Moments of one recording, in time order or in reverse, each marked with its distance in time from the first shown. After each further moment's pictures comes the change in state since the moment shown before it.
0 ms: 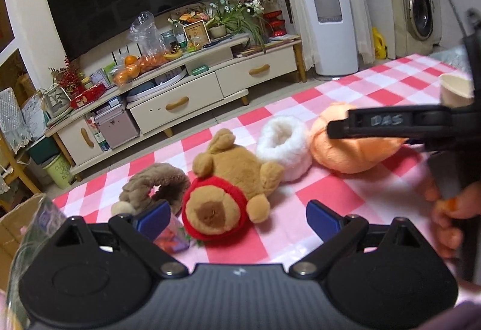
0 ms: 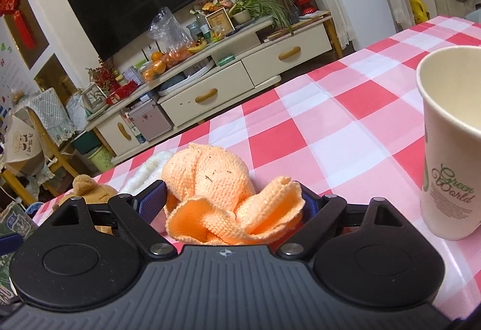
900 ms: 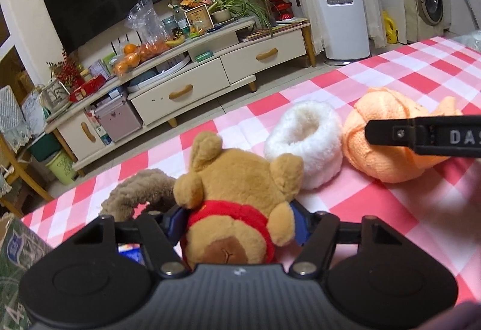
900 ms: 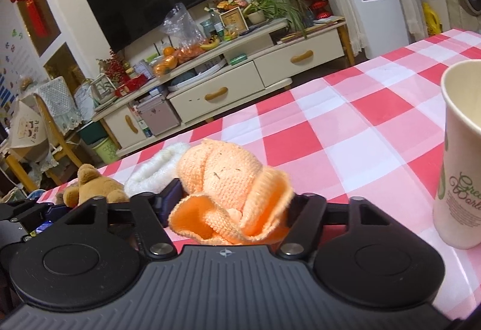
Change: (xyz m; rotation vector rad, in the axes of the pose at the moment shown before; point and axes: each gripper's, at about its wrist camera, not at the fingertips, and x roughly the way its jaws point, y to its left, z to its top) left arm 0.052 0.003 0.015 0.008 0.056 0.022; right arm 0.001 0.002 0.001 -0.057 0.002 0.025
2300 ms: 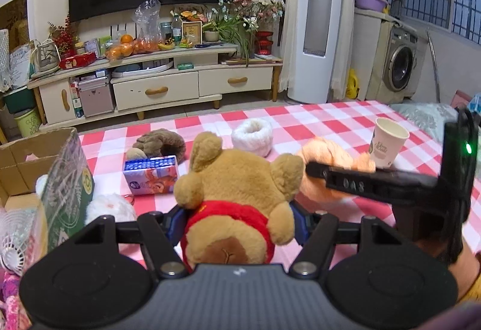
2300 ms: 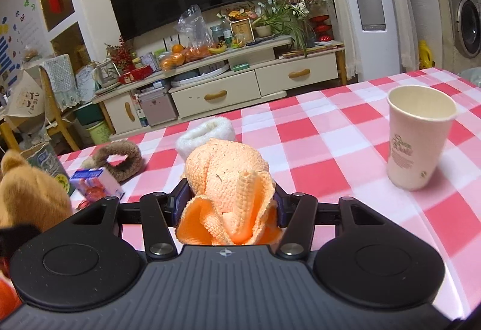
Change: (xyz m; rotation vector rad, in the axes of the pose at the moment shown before) left arm -0.147 0.054 -0.061 -0.253 -0.093 -0.249; right arm -0.070 0.032 -0.026 -0.151 -0.031 -0.056
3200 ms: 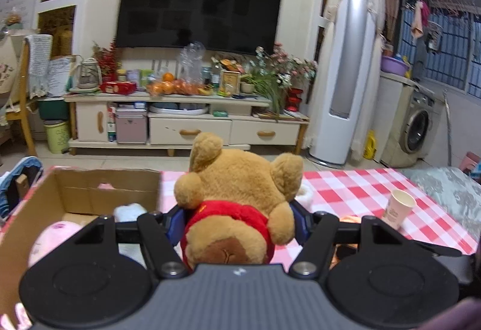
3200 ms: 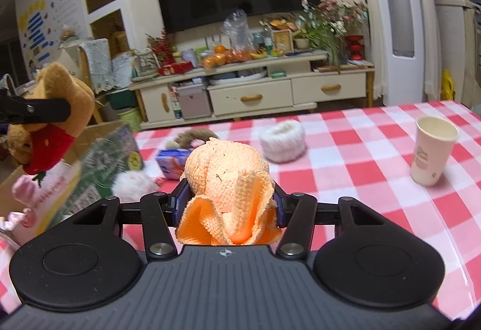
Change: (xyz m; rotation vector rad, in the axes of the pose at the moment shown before) left arm -0.084 0.076 0.011 -0.132 -0.199 0.065; right arm -0.055 0.058 -0.009 -0.134 0.002 0.072
